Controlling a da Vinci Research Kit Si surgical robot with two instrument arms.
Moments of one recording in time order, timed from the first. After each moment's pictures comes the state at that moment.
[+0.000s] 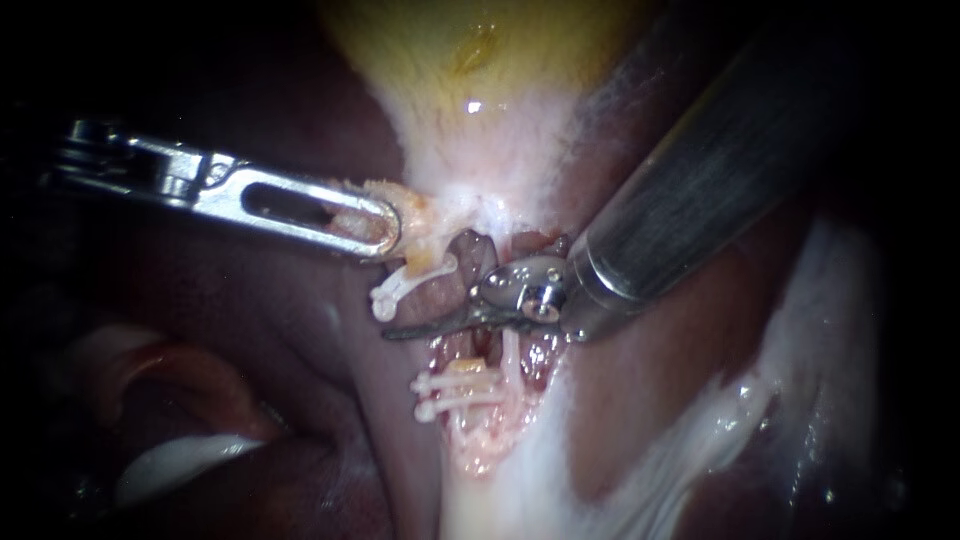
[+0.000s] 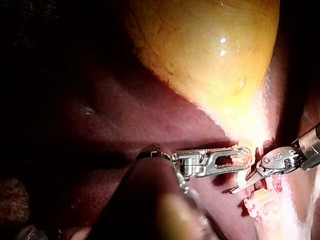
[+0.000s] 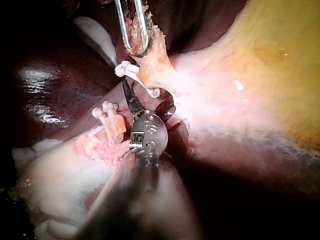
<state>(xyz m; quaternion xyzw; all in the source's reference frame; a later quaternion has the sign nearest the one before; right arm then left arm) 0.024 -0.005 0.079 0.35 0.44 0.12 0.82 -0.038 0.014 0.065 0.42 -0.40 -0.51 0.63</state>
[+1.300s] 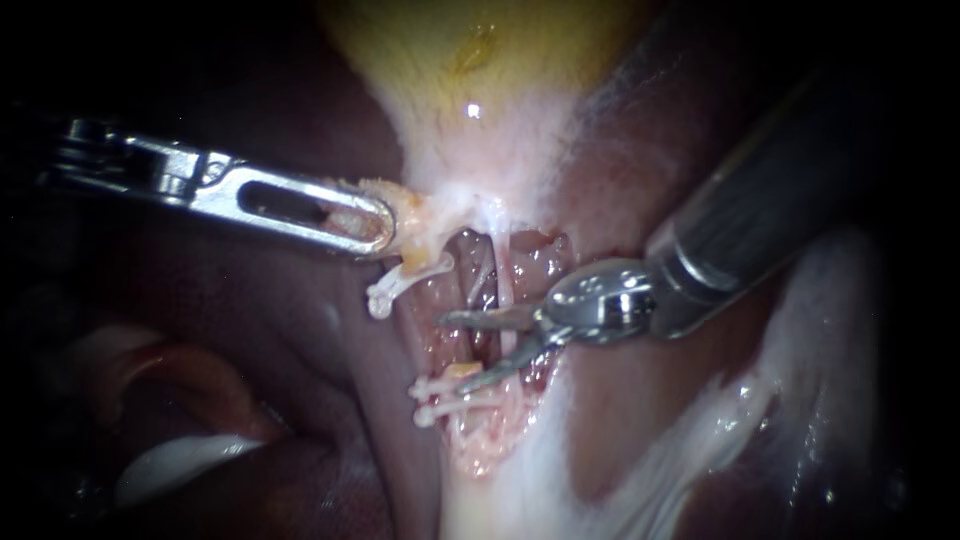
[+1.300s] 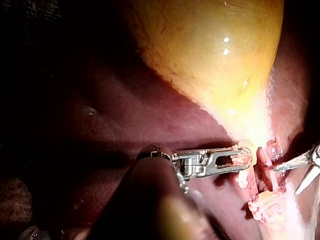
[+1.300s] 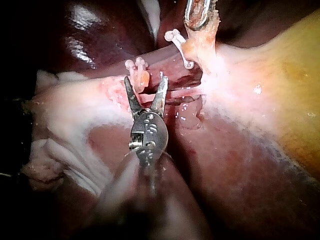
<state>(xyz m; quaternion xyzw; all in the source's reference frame) 0.014 -0.003 0.069 0.18 0.50 0.04 0.85 -0.037 0.014 0.065 0.42 -0.40 -0.51 0.64</state>
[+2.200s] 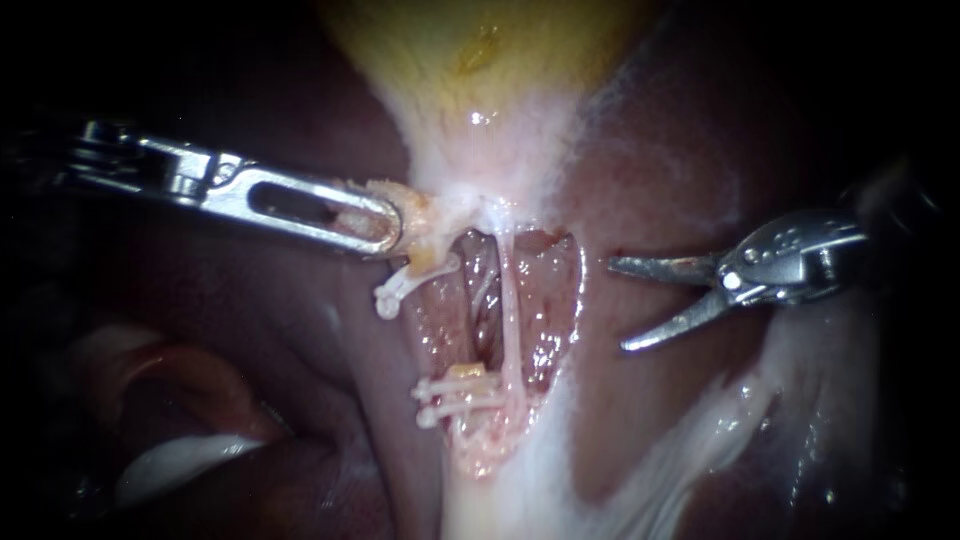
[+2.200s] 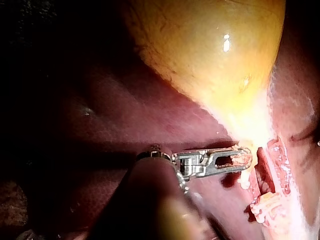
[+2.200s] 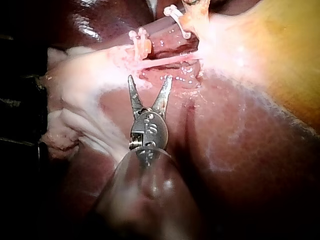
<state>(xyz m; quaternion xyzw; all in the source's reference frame) 0.005 0.000 0.063 0.17 0.48 0.08 0.86 -0.039 0.014 0.068 0.41 -0.40 -0.51 0.64</state>
